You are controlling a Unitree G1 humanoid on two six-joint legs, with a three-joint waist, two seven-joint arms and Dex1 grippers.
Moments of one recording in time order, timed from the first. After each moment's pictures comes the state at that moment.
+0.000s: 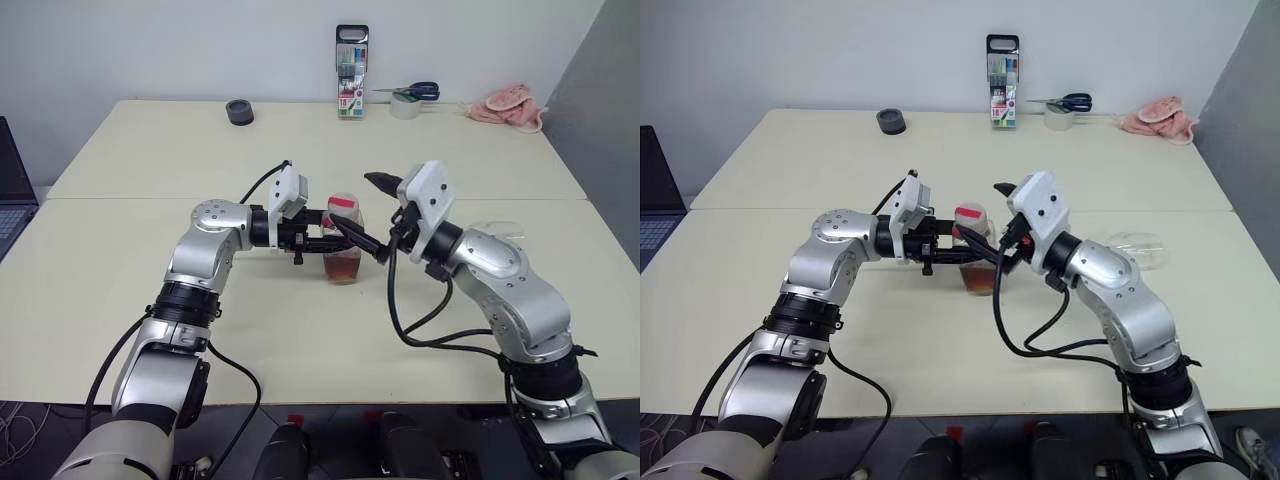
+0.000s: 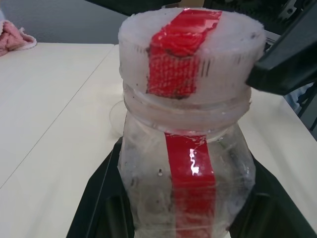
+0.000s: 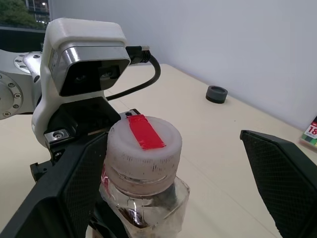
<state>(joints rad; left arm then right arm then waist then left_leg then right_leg) -0.82 0.44 -0.11 0.38 -0.31 0.23 -1.34 -0.56 -0.35 0.17 -0.44 0.31 0.60 0.48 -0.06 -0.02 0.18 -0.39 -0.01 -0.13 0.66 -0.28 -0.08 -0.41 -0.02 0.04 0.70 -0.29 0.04</state>
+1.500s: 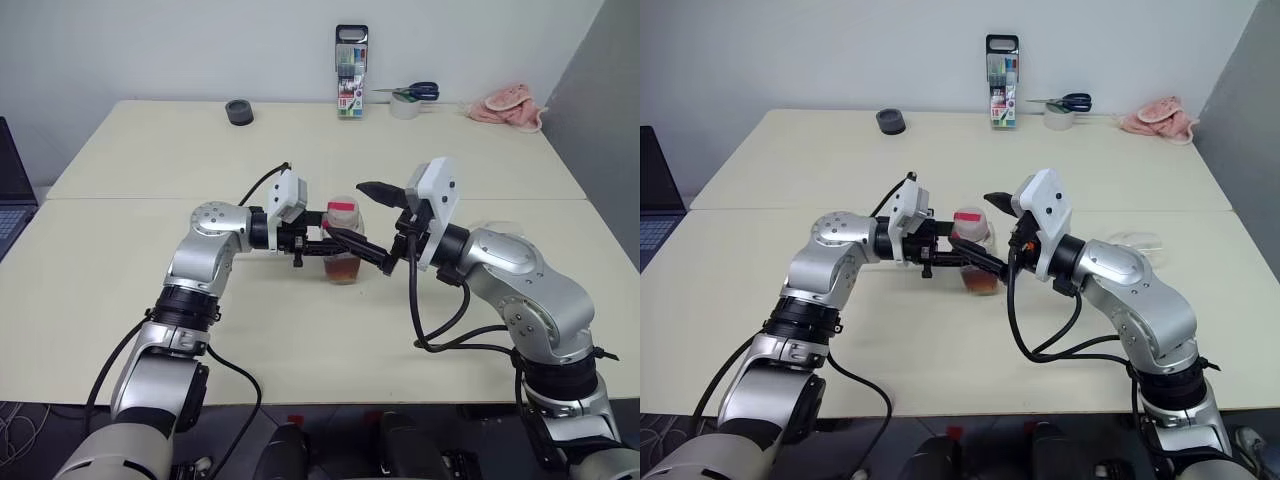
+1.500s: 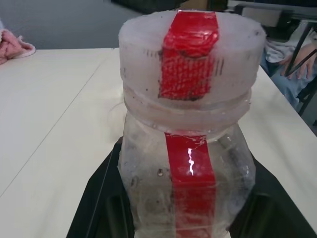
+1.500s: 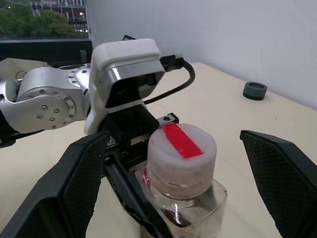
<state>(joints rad) -0.79 0.44 -0.11 0.36 -0.31 0.19 -1.35 -0.58 -0.39 0.12 -0.50 0.49 0.75 0.54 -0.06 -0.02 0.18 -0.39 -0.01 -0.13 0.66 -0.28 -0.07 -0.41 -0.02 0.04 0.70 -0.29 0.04</state>
